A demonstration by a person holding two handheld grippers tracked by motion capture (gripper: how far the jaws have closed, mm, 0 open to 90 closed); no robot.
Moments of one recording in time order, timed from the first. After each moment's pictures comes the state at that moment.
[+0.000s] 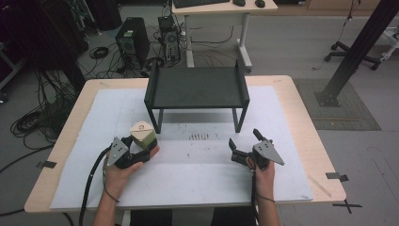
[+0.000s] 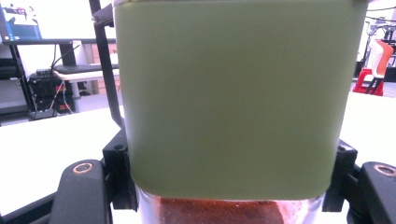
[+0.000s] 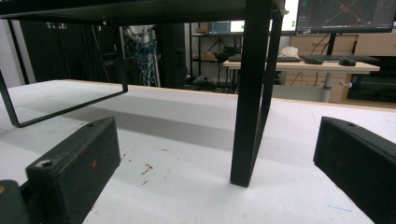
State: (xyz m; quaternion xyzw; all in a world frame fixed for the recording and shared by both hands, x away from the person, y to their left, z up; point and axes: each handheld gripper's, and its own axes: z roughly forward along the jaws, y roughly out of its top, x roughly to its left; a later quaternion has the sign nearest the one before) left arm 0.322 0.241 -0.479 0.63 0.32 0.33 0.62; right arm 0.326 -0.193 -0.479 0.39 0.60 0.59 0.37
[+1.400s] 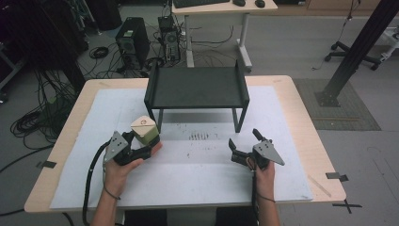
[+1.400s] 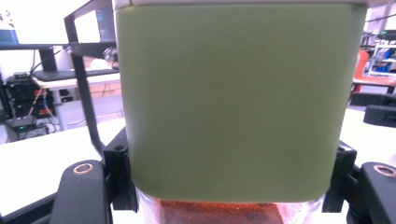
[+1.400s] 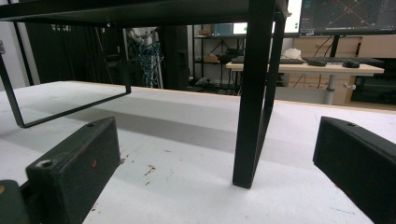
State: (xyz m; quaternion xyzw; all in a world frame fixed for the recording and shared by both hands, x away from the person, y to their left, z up) left arm 0.318 0.227 -0.437 0.64 0.31 0.30 0.64; right arm 0.325 -0.194 -0.479 0.39 0.60 0.59 0.37
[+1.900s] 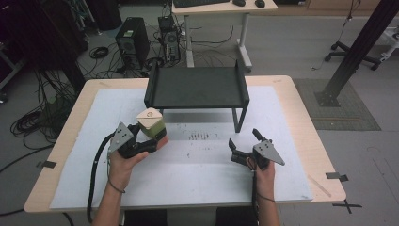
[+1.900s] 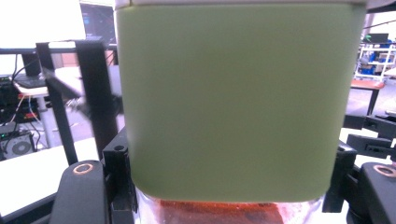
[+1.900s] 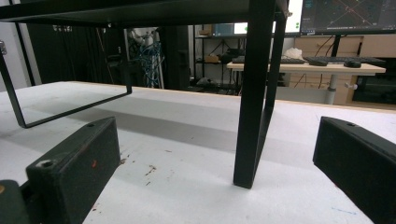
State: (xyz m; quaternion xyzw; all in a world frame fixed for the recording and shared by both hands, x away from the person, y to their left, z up) left arm 0.327 0.206 -0.406 0.64 0.30 0.28 0.65; right arm 0.326 -0.194 -0.479 0.39 0.60 0.60 0.37
